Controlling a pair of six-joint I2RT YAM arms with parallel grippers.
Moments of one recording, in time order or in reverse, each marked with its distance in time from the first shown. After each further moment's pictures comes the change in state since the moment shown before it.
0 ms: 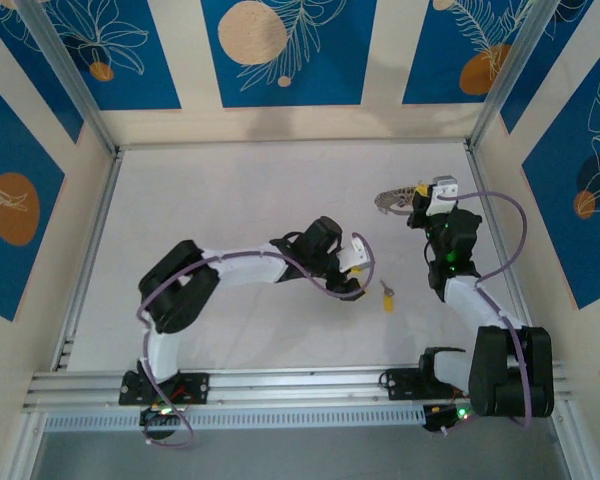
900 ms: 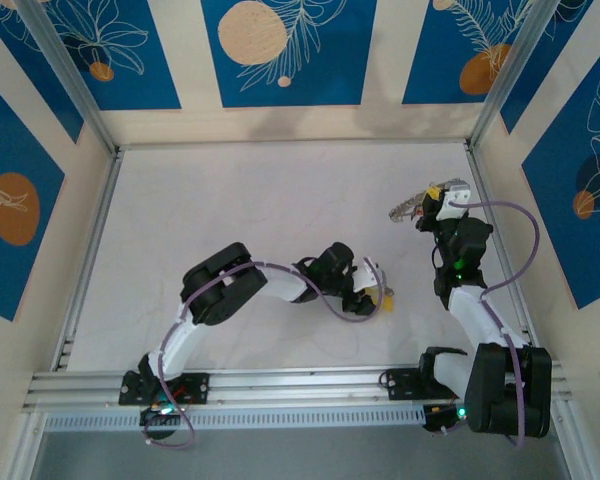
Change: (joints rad) left arm -0.073 0.251 -0.016 0.430 0.030 -0.027; right arm -0.064 -0.090 -0.045 0.005 -0.024 0.018
